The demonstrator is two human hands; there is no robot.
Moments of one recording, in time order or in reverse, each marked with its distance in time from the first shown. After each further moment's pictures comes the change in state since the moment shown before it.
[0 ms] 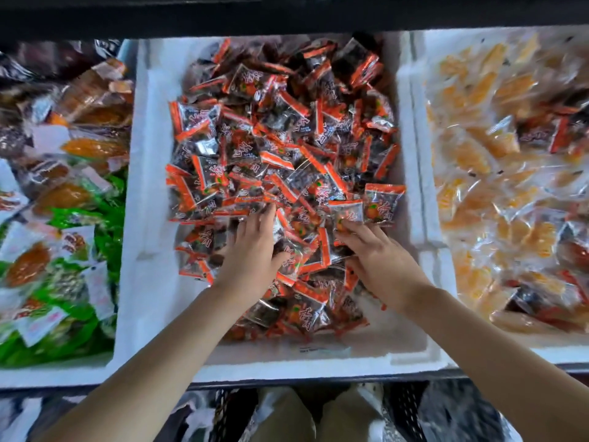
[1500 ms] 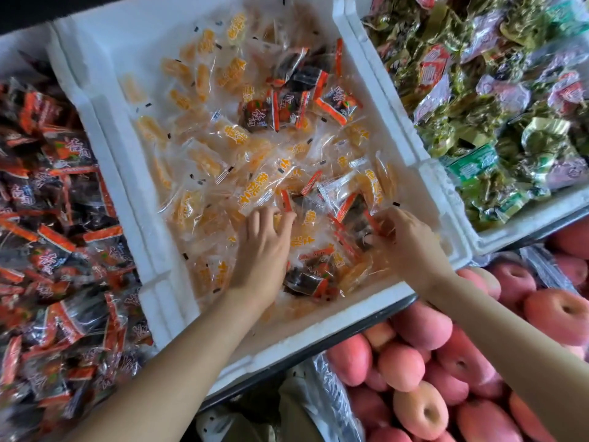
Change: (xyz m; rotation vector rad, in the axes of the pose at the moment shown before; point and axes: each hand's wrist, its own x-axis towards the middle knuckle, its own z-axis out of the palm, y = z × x) left_hand 0.059 0.347 0.132 0.253 0.118 0.514; right_hand -0.210 0.291 -0.080 0.351 0.221 0.767
